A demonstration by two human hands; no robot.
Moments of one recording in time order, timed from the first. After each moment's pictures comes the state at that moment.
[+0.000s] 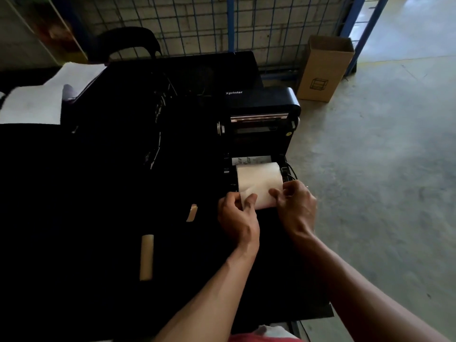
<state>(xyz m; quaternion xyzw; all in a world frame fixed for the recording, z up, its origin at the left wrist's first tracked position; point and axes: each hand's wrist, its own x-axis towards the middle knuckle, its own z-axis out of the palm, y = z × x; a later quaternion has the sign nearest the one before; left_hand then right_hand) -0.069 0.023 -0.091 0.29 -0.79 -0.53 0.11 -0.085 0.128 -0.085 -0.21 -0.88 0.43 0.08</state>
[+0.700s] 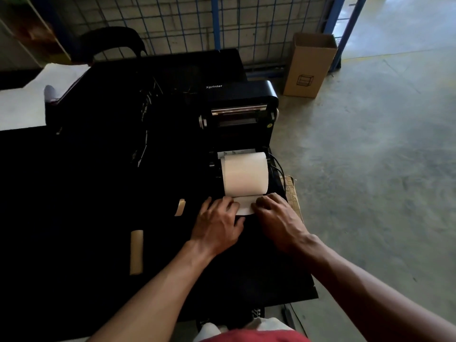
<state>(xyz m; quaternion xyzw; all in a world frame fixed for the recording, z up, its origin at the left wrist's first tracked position) -0.047 -0.033 -0.107 -0.21 -0.97 -0.10 0.04 -0.043 0.155 -0.102 0.23 -0.97 0.12 0.01</state>
